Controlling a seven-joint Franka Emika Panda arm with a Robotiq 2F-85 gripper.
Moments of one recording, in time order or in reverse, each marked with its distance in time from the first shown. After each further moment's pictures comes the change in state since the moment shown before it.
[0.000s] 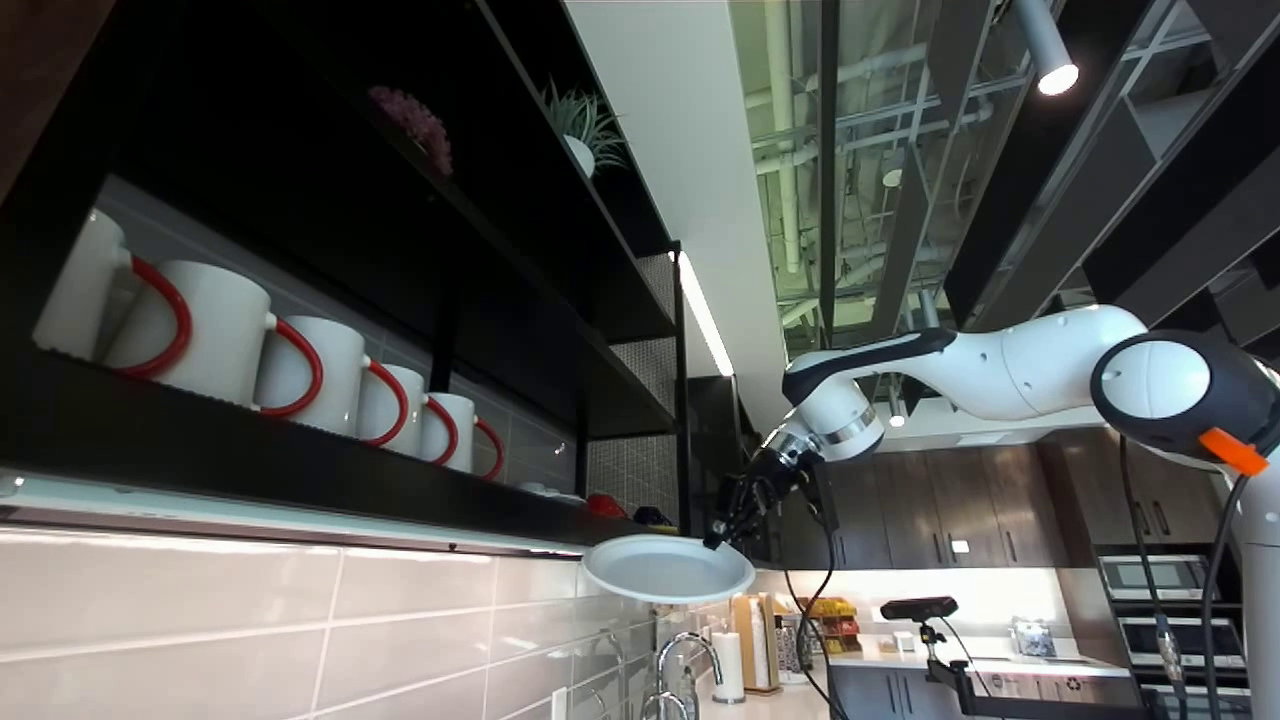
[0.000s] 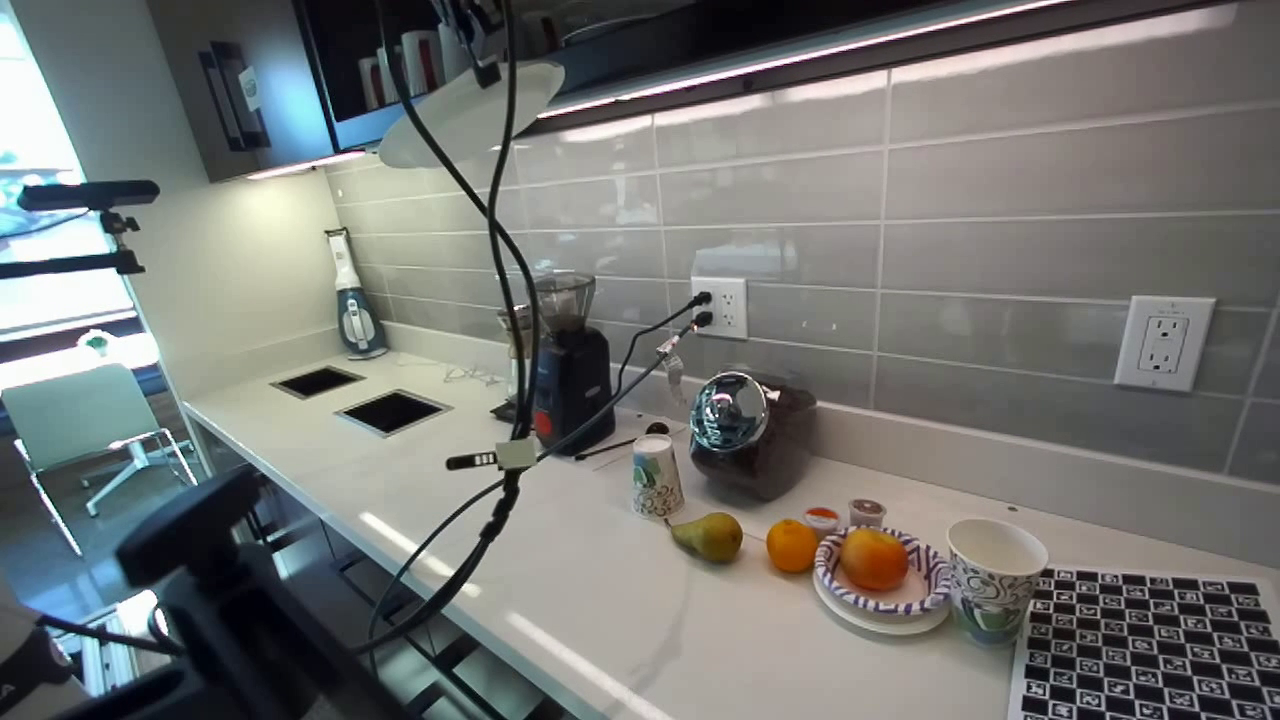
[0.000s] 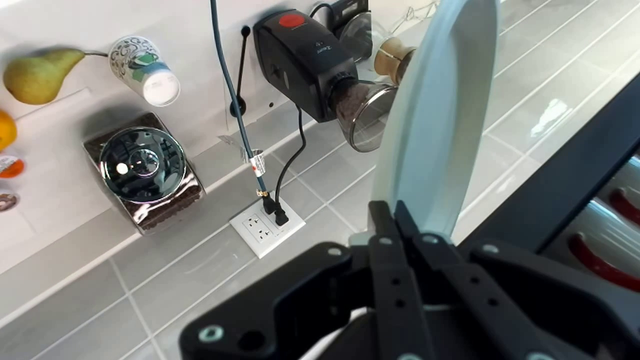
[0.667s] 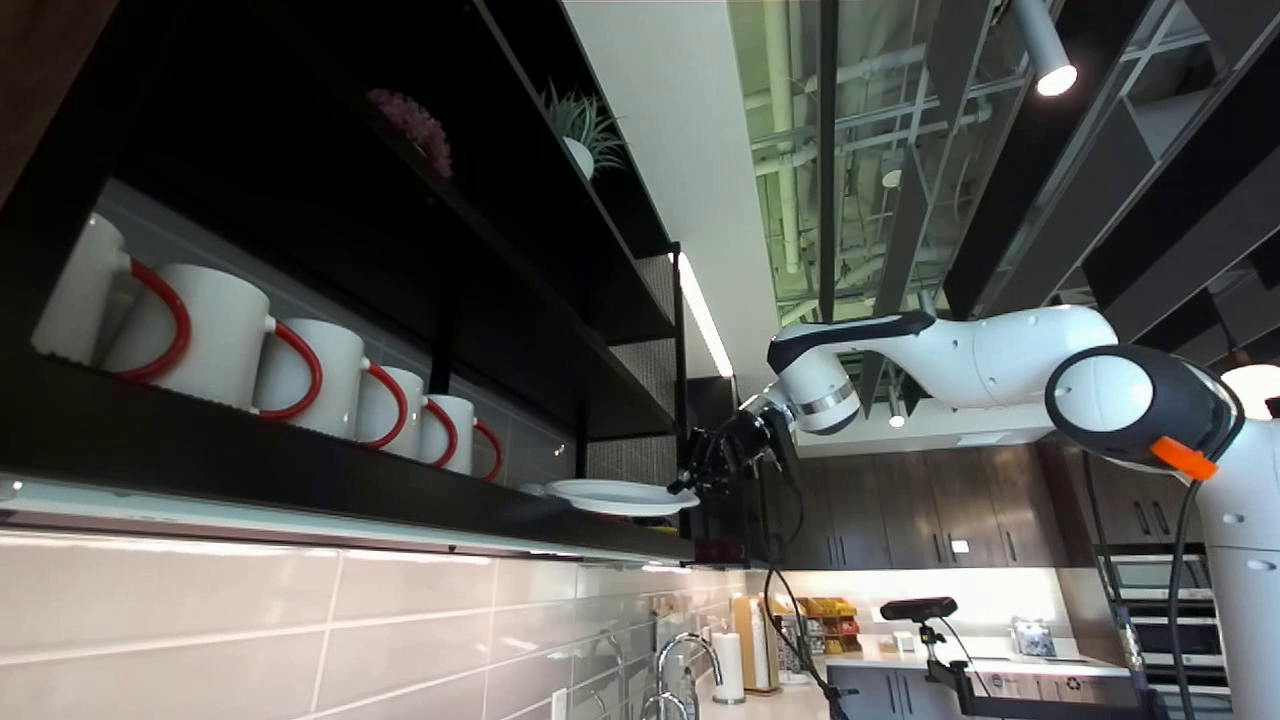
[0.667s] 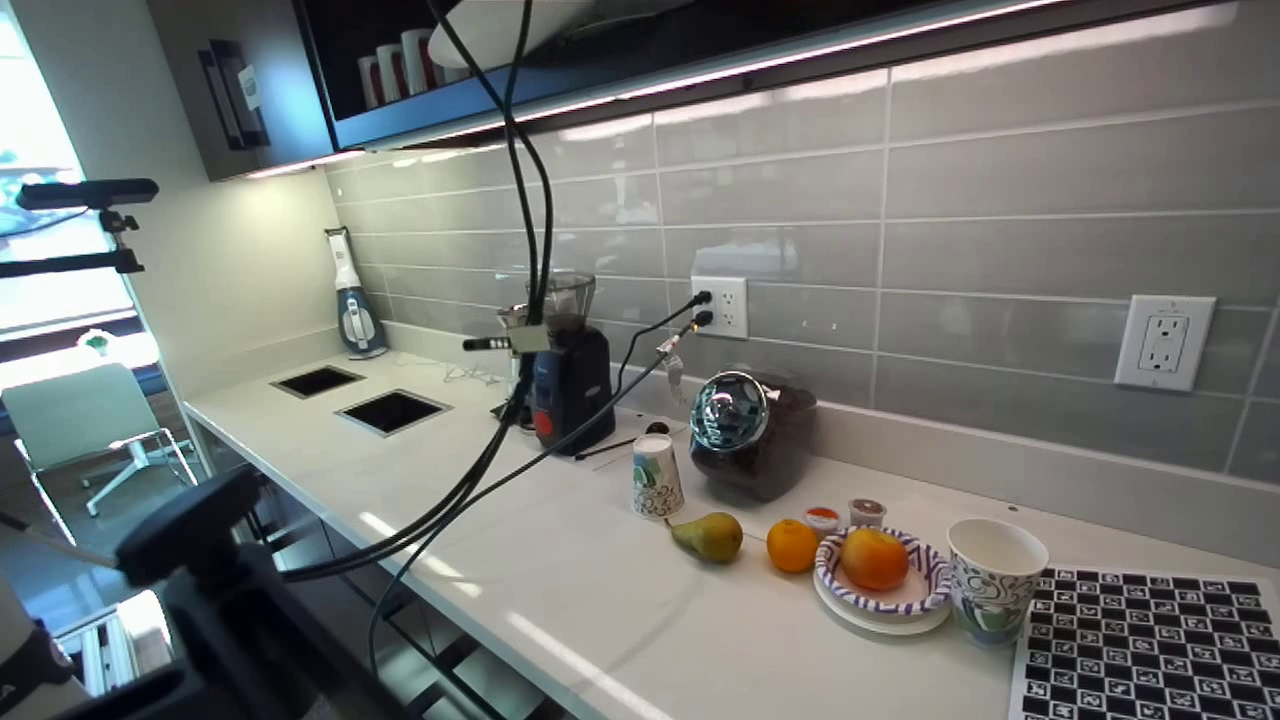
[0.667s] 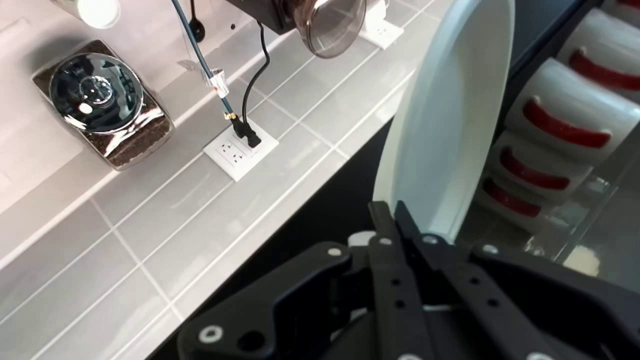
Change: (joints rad) arm -0.048 0.106 0.060 0.228 0.115 0.040 0.191
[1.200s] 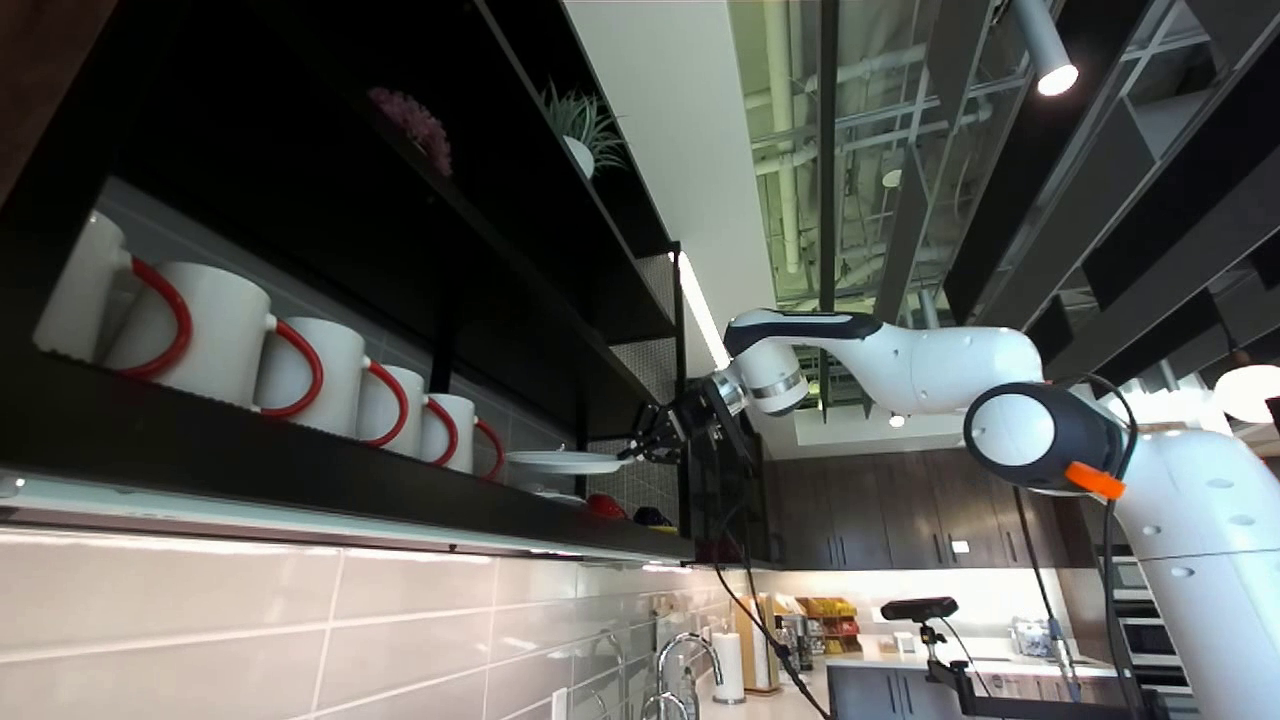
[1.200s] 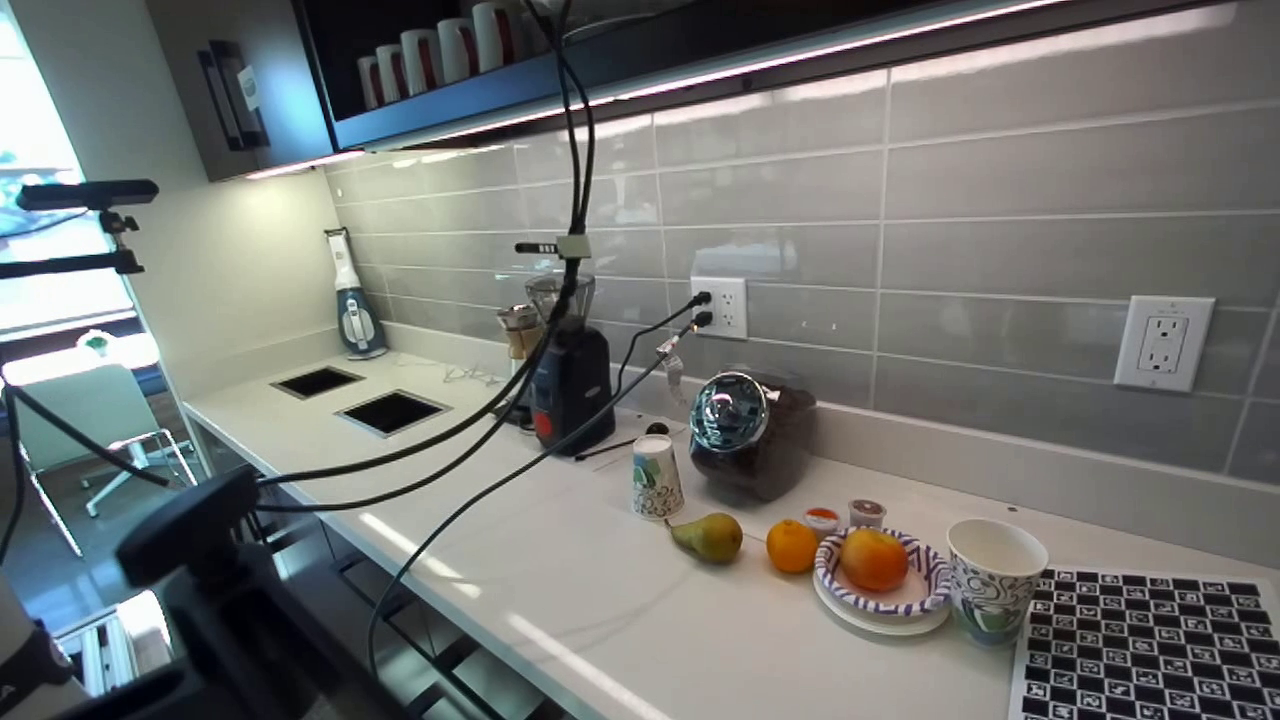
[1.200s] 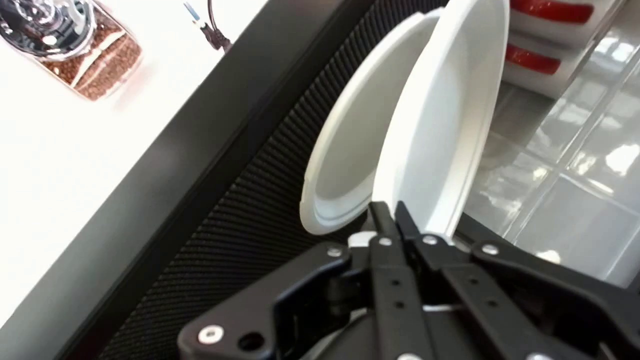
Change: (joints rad) arm -0.008 0.235 0.069 0.363 0.000 0.125 0.305
